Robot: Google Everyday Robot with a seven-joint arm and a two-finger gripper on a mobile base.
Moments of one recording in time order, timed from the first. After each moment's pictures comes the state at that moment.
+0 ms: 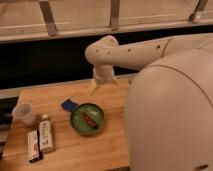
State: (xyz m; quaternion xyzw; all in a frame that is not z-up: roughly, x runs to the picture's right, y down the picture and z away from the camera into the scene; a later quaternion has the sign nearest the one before) arm -0.027 0.003 0.739 -0.24 0.14 0.52 0.81
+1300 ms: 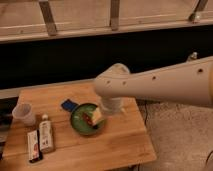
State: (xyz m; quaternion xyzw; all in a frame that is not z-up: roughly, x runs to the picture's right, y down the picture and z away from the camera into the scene) arm 0.047 0.133 0.664 -0.26 0.19 0.58 0.75
